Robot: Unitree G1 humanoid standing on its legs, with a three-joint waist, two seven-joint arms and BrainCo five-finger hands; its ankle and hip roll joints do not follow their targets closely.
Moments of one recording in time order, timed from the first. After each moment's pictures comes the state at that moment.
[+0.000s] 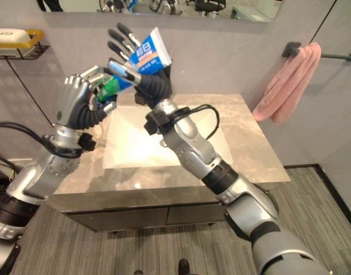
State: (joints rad) left arm -0.50 0.77 -0.32 -0.09 0.50 -0.19 0.52; right arm -0.94 -0.31 0.60 0.13 1.02 -0.22 -0.07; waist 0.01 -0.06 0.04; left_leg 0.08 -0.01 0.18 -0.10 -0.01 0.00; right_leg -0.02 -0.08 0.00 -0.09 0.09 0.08
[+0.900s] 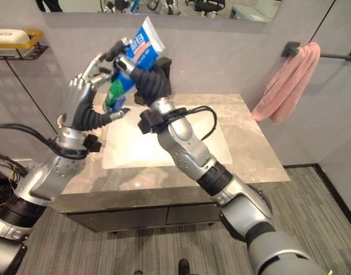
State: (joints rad) left arm -0.50 0.72 -0.31 -0.10 0.48 -0.18 0.53; right arm -0.94 -0.27 0.59 0.12 0.90 -0.26 -0.18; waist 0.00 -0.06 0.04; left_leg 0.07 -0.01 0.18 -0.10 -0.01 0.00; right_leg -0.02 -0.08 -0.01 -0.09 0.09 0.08
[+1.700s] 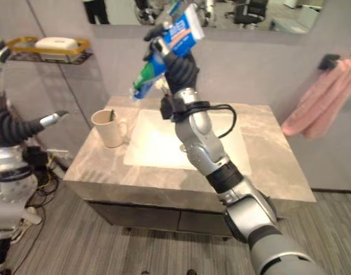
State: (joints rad) left arm -0.03 0.72 0.17 -0.33 0.37 -0.21 0.55; right arm -0.89 -0.29 0.41 0.12 0.90 -0.28 -0.20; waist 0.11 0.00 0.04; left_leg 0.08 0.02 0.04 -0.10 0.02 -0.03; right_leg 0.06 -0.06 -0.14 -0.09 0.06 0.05
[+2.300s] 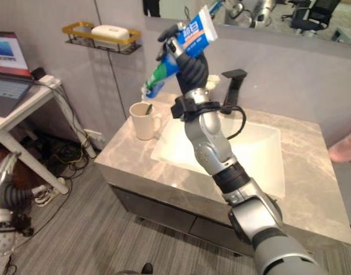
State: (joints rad) left arm 0.35 0.66 0.23 0.09 0.31 -0.14 0.43; right arm -0.87 -0.33 0.39 0.13 0.90 -0.29 -0.17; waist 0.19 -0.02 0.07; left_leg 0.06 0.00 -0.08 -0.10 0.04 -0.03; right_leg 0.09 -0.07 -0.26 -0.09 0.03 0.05
